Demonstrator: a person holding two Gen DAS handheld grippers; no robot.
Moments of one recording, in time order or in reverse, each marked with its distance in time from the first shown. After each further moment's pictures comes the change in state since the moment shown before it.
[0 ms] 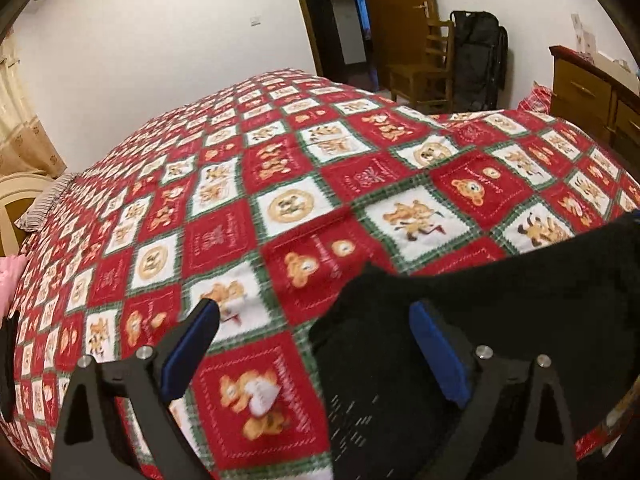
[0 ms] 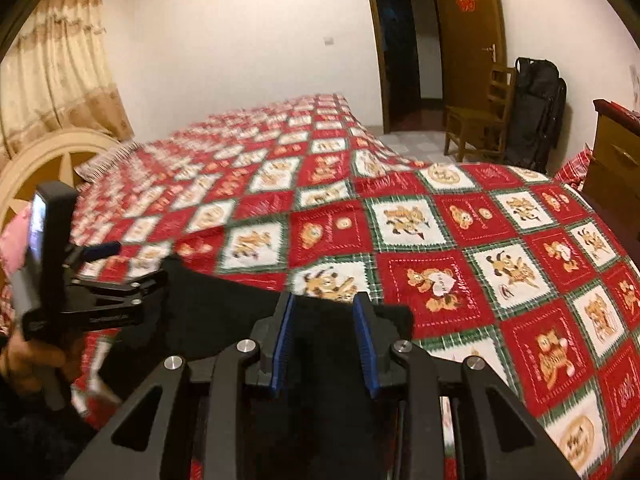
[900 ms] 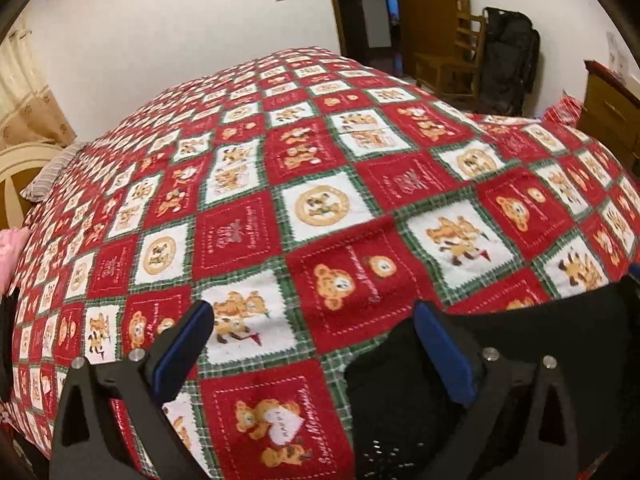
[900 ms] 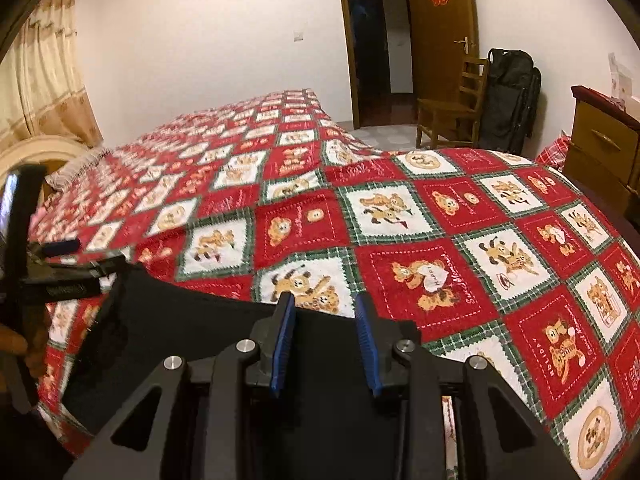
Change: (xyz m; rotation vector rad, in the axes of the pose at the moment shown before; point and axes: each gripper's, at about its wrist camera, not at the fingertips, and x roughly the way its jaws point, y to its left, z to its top) left arm 0.021 0.023 0.017 -0.080 0.079 0.031; right arm 0.001 -0.004 -0.006 0.094 -0.076 -0.033
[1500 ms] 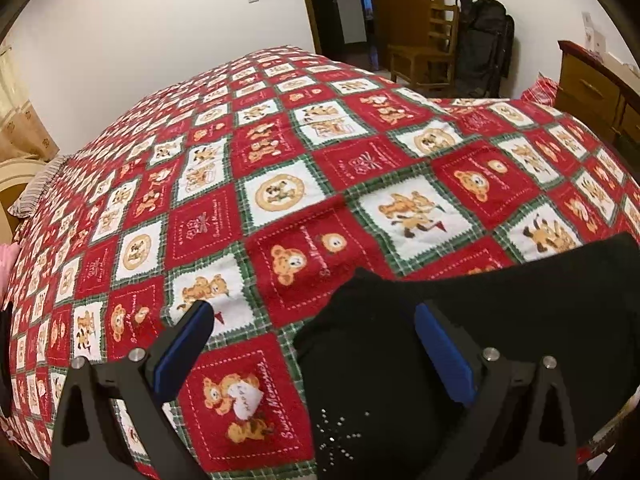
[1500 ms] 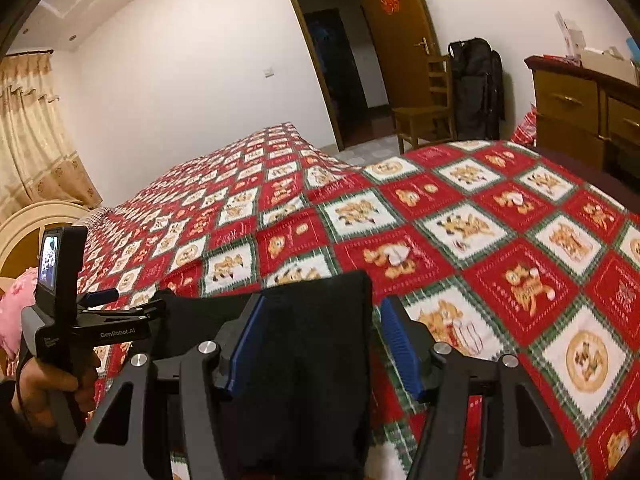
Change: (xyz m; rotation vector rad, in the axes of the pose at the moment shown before) left arm -0.011 -0.026 -0.012 0.064 0.006 -0.042; right arm -0.052 -0.022 -0.028 0.158 -0.065 0.000
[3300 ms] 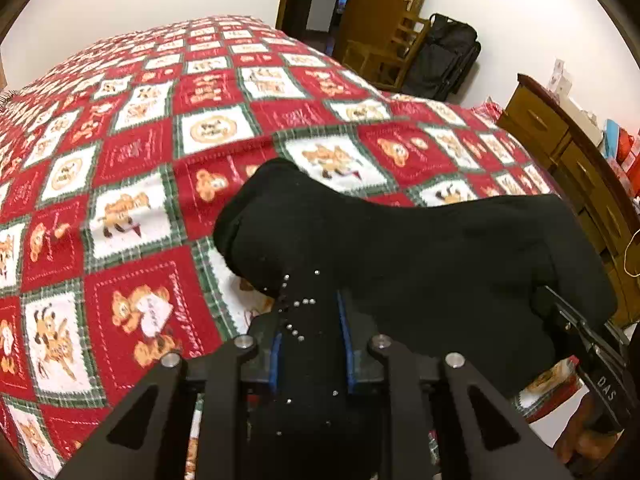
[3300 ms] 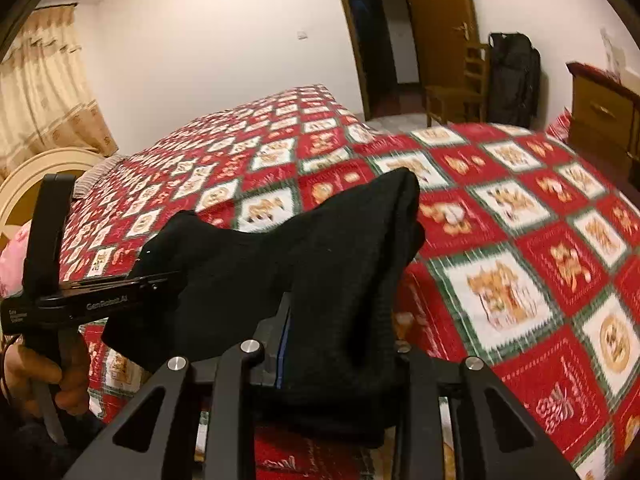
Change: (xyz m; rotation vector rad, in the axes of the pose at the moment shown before) left arm -0.015 0.006 -0.037 -0.144 0.065 -0.353; right arm 0.013 0.050 -0.019 -0.135 0.106 0.057
